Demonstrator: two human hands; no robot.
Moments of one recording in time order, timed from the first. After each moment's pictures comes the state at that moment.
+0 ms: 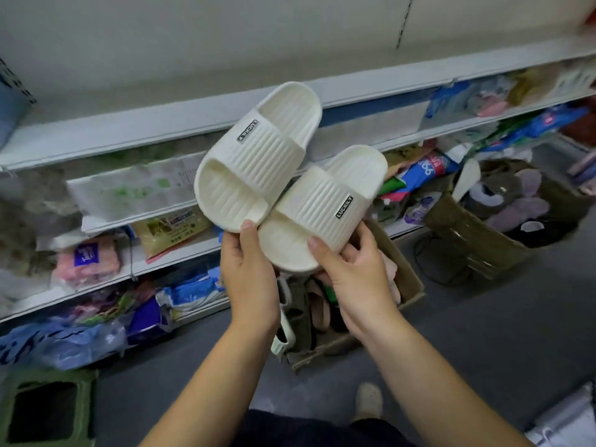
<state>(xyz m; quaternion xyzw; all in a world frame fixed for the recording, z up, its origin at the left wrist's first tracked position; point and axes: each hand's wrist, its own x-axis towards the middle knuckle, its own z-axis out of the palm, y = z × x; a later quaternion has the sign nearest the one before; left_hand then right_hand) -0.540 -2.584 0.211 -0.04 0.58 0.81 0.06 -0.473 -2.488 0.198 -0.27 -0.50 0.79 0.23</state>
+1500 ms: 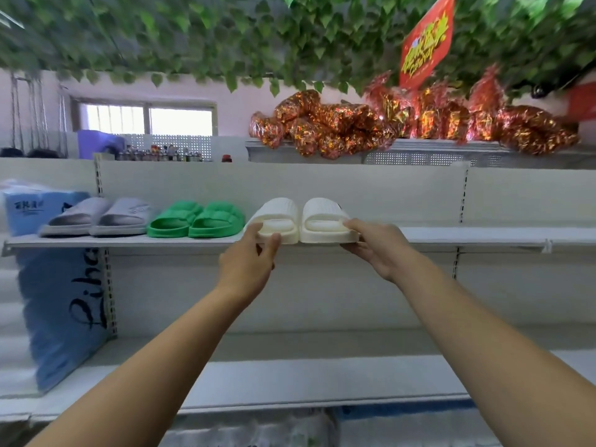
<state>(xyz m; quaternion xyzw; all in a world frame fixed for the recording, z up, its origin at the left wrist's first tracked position) -0.827 -2.421 0.516 0.17 0.85 0.42 -0.28 -0.787 -2.191 0.558 -0.05 -0.63 0.75 0.22</state>
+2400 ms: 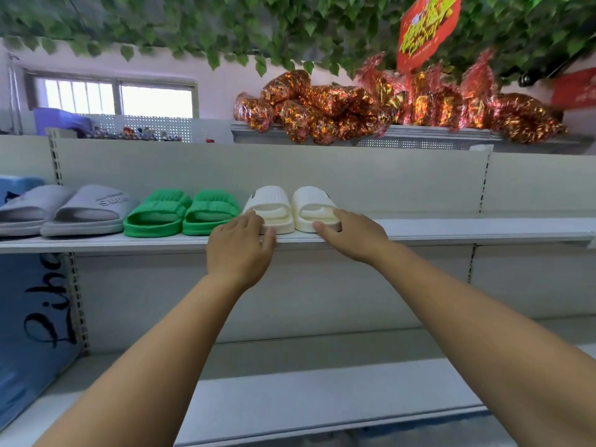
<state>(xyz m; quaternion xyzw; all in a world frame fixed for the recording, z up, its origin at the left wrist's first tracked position) -0.960 -2.444 0.509 0.20 0.89 0.17 -0.38 -0.918 -2.217 0.542 -0.05 -0.96 0.11 0.25</state>
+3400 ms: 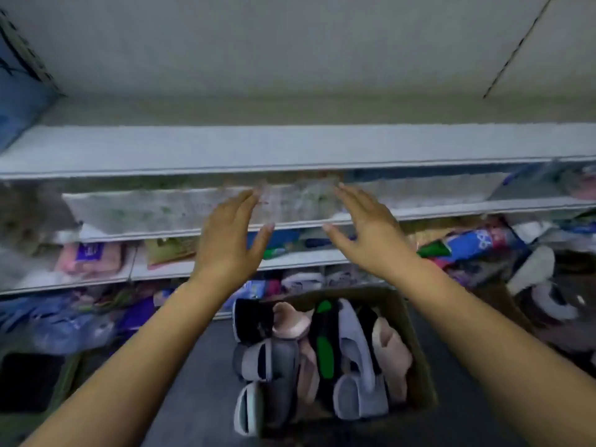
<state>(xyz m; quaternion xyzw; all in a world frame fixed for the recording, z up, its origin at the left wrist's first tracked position) -0.771 -2.514 0.175 0.24 0.93 0.25 -0.11 -0.704 -2.265 0.205 0.00 -0.98 0.18 0.07</state>
